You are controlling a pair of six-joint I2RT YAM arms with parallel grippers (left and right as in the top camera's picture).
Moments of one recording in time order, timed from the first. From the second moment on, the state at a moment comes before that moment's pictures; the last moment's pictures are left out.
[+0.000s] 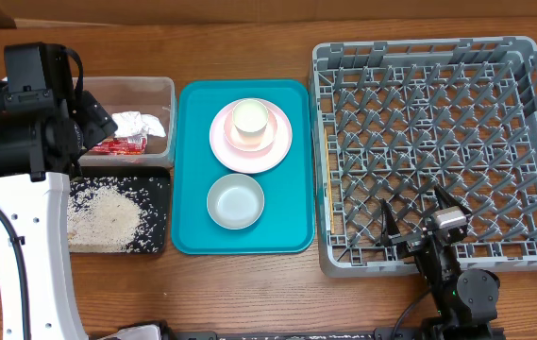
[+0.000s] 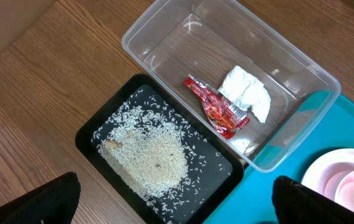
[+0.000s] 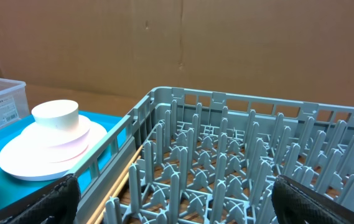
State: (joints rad) left arm 0.12 1.44 1.75 -1.38 -0.37 -0.55; right arm 0.12 0.01 0.02 -0.02 -0.13 -0.03
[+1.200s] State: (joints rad) left arm 0.12 1.44 1.75 -1.38 -0.37 -0.55; right arm 0.12 0.01 0.05 0.03 -0.23 0.17
